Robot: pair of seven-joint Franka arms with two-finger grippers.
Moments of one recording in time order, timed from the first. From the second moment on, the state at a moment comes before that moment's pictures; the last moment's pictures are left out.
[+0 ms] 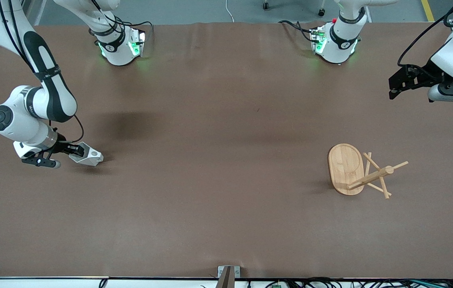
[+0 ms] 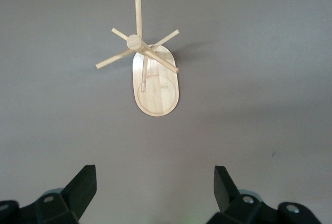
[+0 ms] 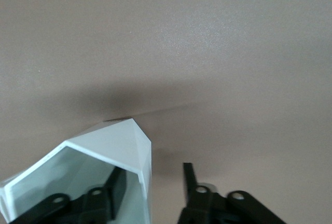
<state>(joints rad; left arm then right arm) -0.01 -0.01 -0.15 -1.50 0.02 1.50 -0.04 -0.13 0.32 -0.04 -2.20 0.00 2.50 0.00</state>
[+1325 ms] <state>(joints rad) 0.00 -0.03 -0.16 -1.49 0.02 1.48 -0.13 -0.09 0.24 0.01 -1.79 0.48 1.82 -0.15</state>
